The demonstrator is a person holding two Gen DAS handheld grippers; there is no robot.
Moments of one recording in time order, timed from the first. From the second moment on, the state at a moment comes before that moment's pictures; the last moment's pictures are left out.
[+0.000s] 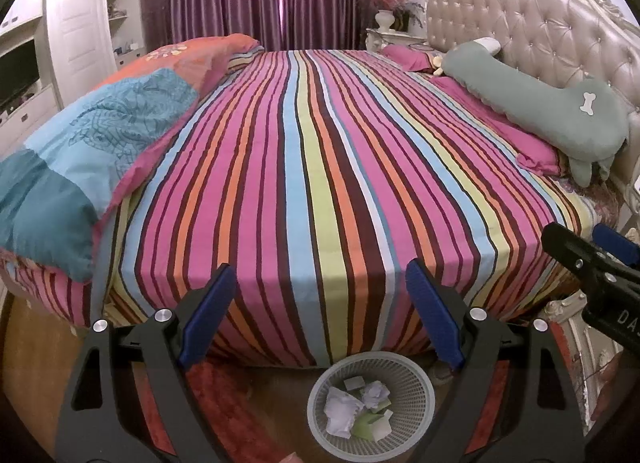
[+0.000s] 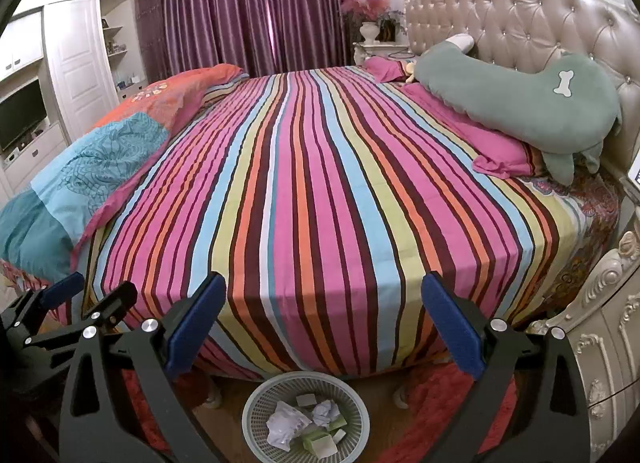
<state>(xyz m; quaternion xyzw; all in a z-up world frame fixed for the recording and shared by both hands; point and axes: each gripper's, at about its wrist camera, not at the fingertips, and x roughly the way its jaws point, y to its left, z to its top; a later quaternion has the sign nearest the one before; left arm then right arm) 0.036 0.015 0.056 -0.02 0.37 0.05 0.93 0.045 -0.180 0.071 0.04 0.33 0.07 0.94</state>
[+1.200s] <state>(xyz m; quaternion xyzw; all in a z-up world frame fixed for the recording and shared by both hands) 0.040 0.014 0.056 -0.03 0.36 0.02 0.93 0.046 -0.180 0.064 0.04 0.34 0.07 0.94</state>
